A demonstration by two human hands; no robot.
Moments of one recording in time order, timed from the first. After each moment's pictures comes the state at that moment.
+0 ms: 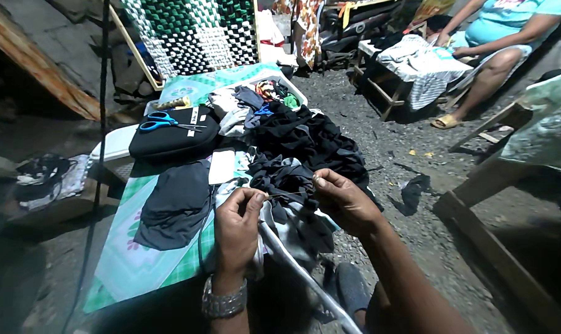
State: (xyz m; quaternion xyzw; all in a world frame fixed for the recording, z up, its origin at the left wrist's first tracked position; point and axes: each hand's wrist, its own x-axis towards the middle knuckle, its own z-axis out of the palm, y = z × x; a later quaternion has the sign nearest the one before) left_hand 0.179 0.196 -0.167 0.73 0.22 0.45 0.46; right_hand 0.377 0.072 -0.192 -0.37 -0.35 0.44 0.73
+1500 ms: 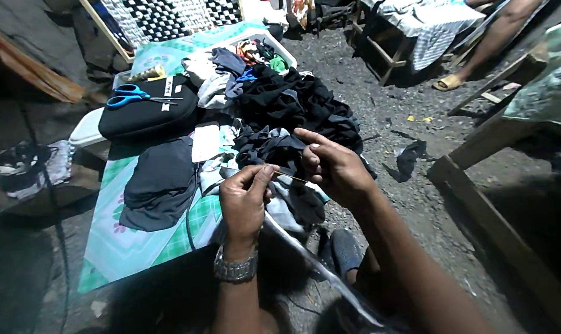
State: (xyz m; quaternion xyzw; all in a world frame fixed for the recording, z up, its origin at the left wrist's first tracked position) left_hand 0.206 0.175 -0.181 0.68 0.21 0.42 0.56; right_hand 0.370 0.068 -0.184 -0.39 -0.30 0.43 0.75
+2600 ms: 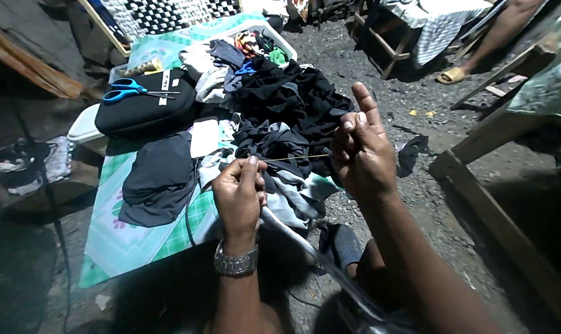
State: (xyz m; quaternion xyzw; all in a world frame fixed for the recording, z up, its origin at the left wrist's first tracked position) left_hand 0.206 0.173 -0.179 0.61 0.25 0.44 0.61; right_hand 0.375 0.057 -0.176 -0.34 -0.30 0.22 0.86
